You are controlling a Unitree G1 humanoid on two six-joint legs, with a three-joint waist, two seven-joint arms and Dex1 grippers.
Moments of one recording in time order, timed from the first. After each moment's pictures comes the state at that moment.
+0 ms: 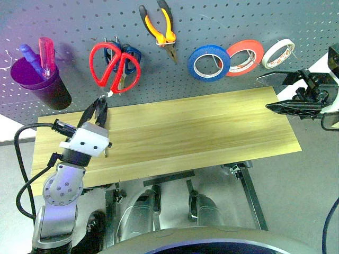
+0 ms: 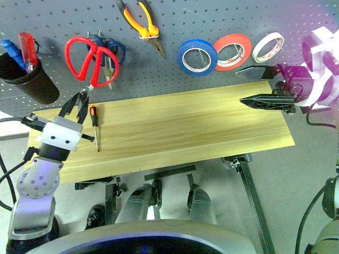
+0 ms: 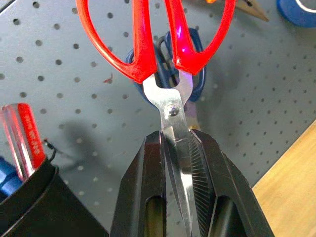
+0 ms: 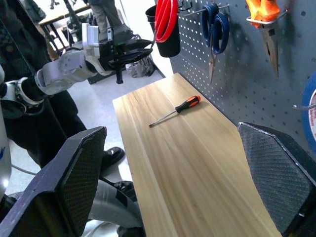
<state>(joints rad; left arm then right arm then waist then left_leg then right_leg) 0.07 0.40 0.18 -0.62 0.24 0.01 -0.21 -0.80 -1.09 -0.02 0.36 0.83 0.47 1.61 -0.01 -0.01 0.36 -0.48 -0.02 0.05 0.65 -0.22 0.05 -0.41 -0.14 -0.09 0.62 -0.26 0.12</state>
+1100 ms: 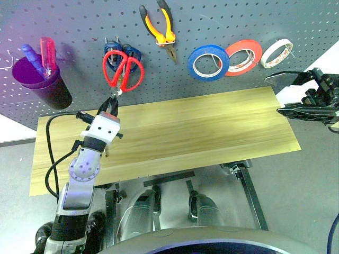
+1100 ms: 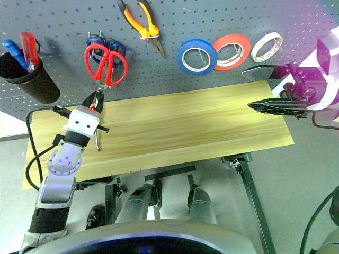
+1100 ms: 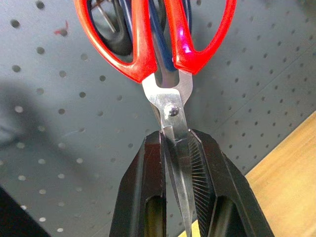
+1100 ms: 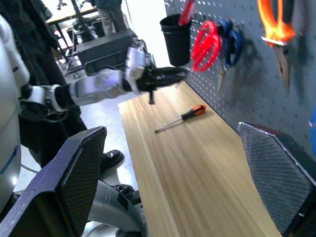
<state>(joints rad) -0.16 0.35 0.09 -0.24 0.25 -0.08 -0.15 -0.70 -1.13 -0.13 0.23 0.92 0.47 1.61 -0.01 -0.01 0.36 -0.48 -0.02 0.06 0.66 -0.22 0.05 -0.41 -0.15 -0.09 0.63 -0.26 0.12</state>
